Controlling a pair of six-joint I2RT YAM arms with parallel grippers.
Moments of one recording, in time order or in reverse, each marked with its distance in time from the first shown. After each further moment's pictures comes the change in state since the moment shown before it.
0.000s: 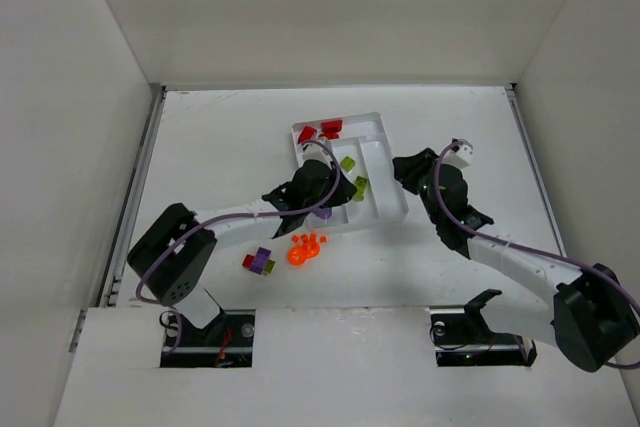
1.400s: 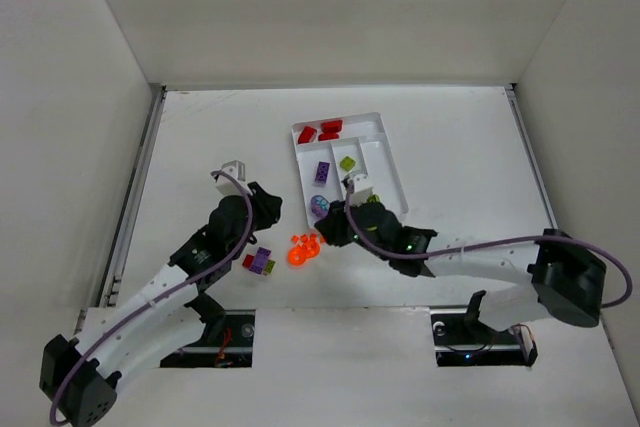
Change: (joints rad) left arm 0.120 -0.814 -0.320 -0.421 -0.243 0.100; right arm 0.523 0.188 0.110 -0.051 -0.093 -0.255
